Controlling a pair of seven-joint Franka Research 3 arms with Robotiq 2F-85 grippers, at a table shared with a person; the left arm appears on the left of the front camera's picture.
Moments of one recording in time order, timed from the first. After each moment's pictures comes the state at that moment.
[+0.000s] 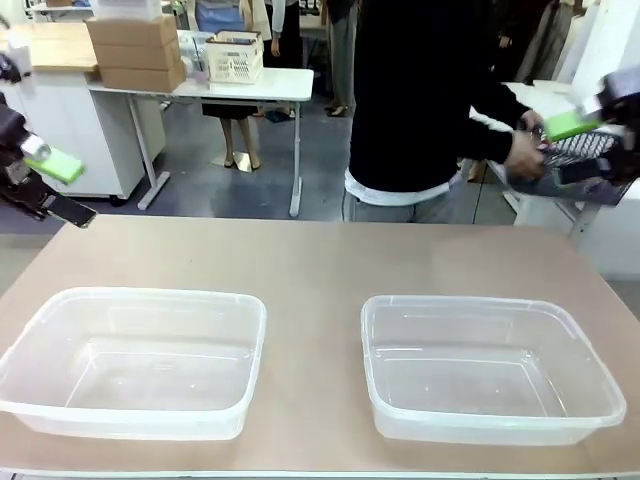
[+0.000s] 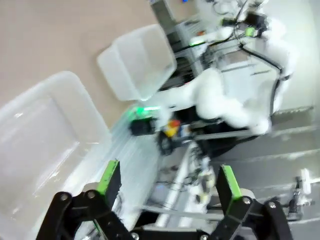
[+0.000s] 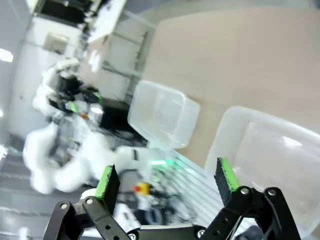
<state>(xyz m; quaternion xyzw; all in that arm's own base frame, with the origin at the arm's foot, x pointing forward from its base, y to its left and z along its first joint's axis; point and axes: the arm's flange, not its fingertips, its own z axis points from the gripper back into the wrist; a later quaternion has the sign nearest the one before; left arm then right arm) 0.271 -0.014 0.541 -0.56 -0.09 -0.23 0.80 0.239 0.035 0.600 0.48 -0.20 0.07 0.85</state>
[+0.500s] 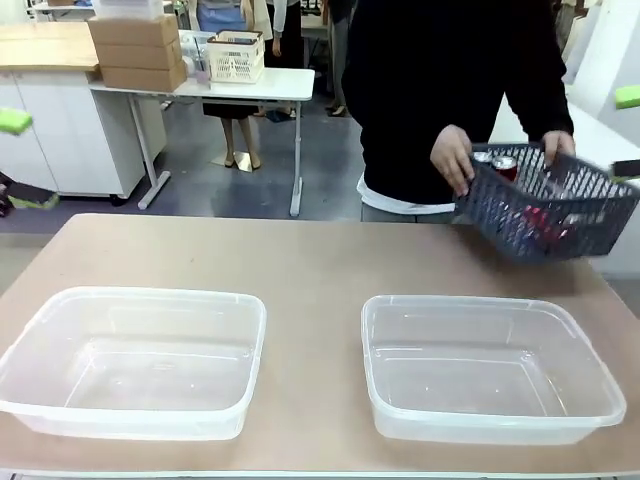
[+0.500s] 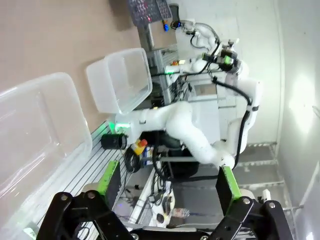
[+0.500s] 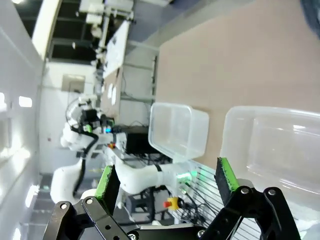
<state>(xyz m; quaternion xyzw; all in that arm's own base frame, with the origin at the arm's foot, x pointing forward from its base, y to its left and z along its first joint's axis) 0.274 0.019 0.533 -0.61 -0.08 -0.13 0.78 0.237 -0.001 0.593 0.51 -0.18 -0.03 0.84</state>
